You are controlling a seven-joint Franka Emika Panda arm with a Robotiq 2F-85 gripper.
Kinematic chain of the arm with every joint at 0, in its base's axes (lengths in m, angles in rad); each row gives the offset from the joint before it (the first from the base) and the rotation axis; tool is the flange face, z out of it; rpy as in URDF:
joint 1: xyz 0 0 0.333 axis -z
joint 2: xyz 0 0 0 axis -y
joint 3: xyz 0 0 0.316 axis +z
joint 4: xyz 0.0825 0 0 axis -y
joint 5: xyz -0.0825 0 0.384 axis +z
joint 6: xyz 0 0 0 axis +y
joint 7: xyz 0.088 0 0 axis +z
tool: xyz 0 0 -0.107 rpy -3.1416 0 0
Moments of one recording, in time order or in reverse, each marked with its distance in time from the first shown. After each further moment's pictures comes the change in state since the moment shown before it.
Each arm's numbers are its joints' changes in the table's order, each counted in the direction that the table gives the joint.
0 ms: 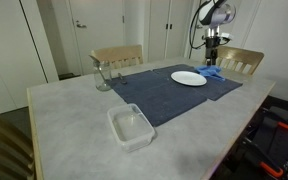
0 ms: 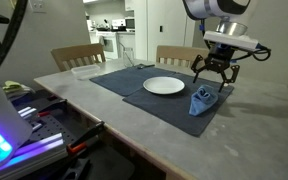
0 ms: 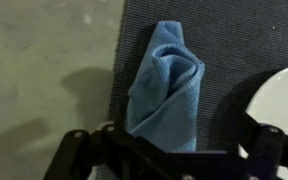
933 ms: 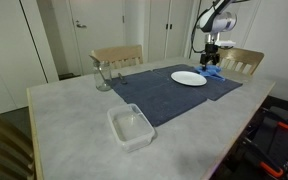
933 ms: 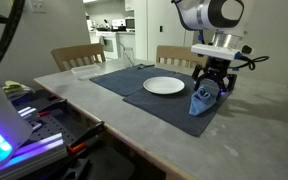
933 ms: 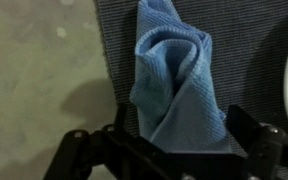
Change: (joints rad) arm -0.004 0.000 -0.004 -0.108 0.031 -0.214 -0.344
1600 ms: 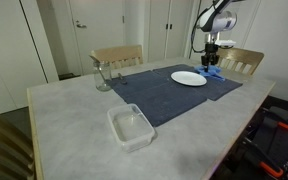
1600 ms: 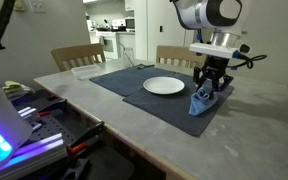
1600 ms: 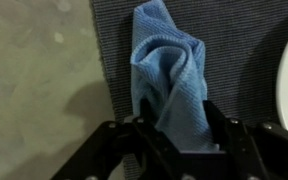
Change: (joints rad) arm -0.010 0.018 -0.003 -0.021 -0.004 0.001 -0.004
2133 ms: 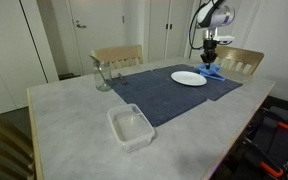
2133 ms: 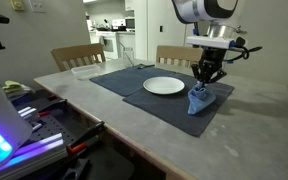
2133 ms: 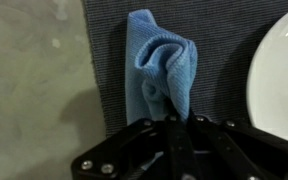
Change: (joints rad) arm -0.039 0.037 -0.009 0.001 -0.027 0.070 -0.029
